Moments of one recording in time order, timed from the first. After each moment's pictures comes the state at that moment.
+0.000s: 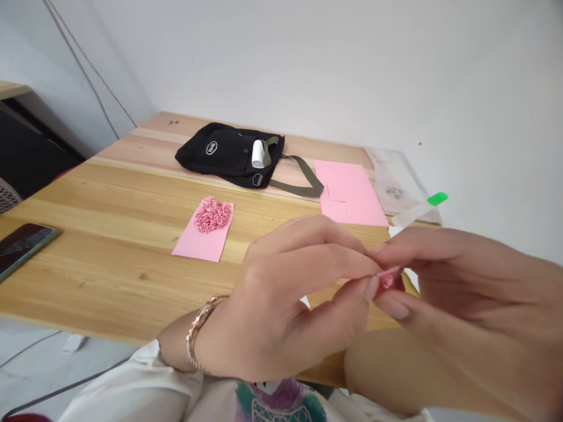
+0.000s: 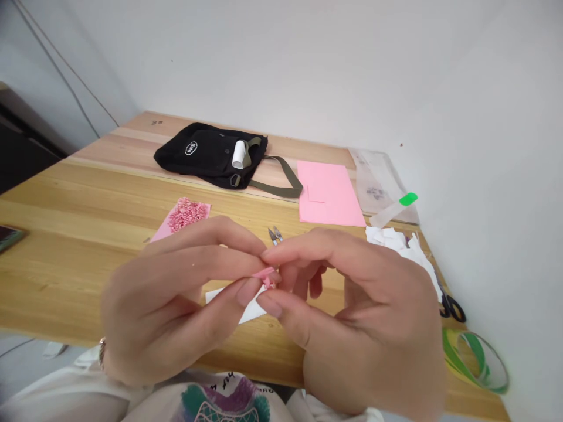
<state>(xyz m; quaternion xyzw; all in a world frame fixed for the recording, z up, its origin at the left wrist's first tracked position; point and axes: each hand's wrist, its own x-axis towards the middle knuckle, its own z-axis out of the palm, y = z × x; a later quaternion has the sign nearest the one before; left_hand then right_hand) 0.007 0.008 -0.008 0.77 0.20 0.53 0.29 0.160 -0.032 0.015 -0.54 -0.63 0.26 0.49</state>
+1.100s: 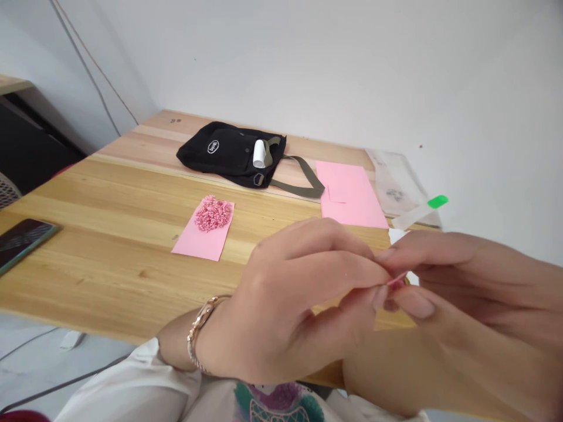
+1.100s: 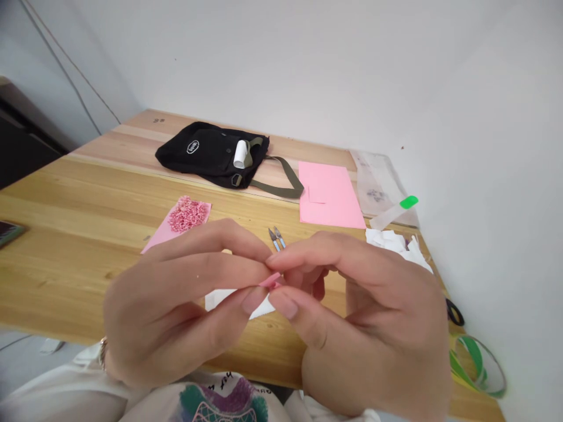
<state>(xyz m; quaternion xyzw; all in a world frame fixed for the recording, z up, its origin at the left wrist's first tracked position) 0.005 0.007 -0.006 0.80 0.19 0.50 0.27 0.168 -0.035 0.005 -0.50 -0.65 0.28 0.50</state>
